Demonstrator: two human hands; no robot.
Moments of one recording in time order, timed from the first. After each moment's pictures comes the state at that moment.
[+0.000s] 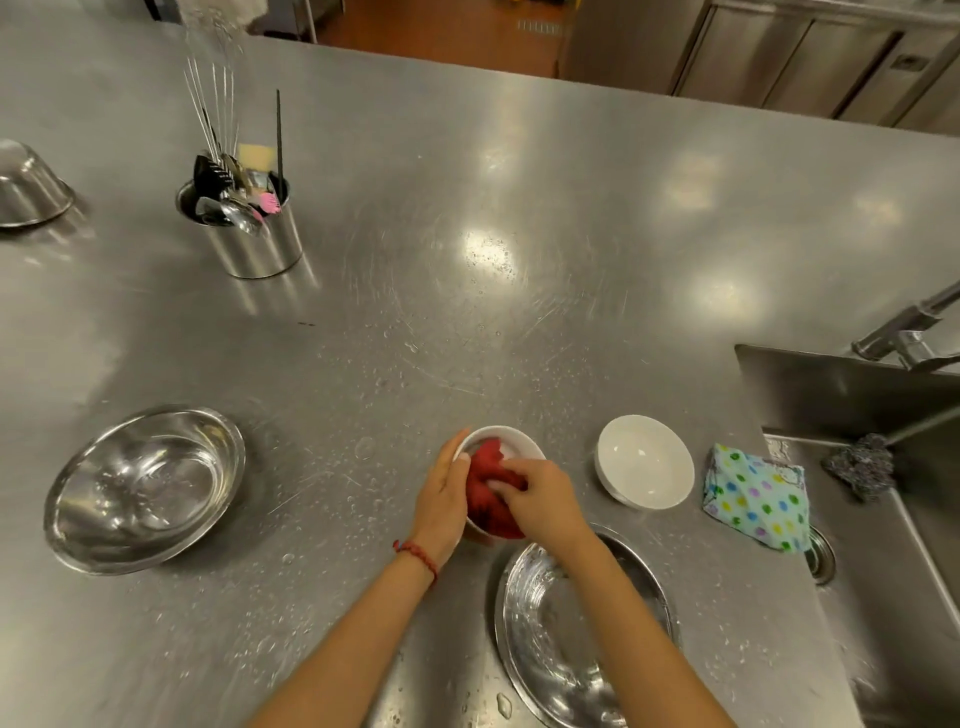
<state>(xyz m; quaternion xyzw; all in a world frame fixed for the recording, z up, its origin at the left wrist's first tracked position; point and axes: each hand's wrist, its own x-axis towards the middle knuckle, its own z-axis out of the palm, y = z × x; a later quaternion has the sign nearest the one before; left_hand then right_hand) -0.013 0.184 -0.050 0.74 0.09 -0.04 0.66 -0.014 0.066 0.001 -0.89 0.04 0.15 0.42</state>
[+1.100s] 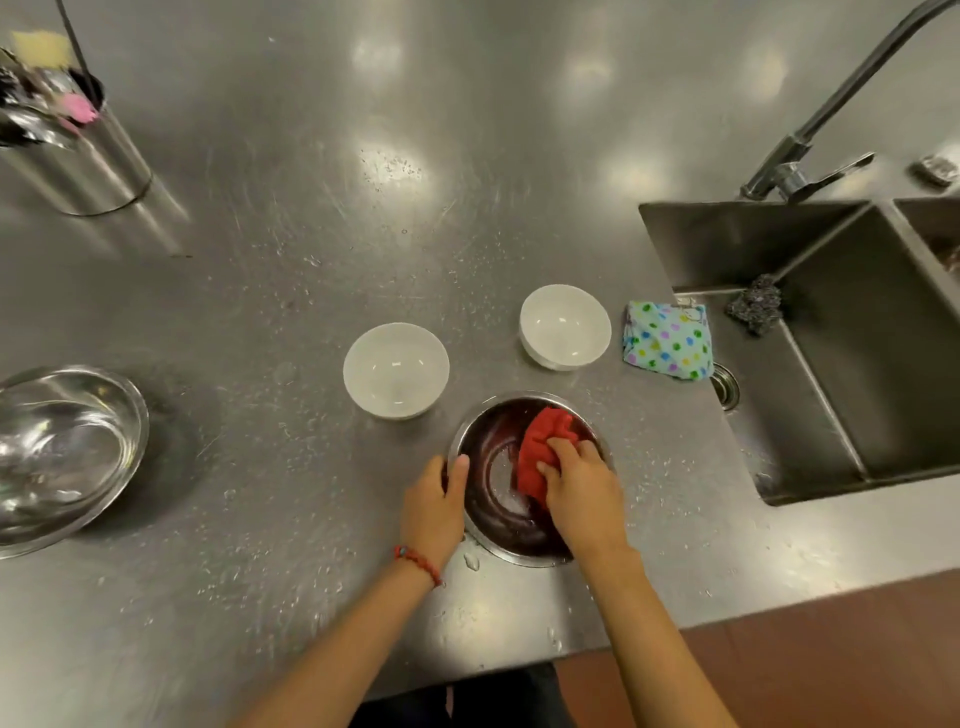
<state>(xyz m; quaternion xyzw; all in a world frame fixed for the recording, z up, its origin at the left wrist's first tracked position) -0.118 0.157 -0.082 0.82 0.07 -0.15 0.55 -0.146 0.004 -0.041 -0.95 0.22 0.06 0.22</state>
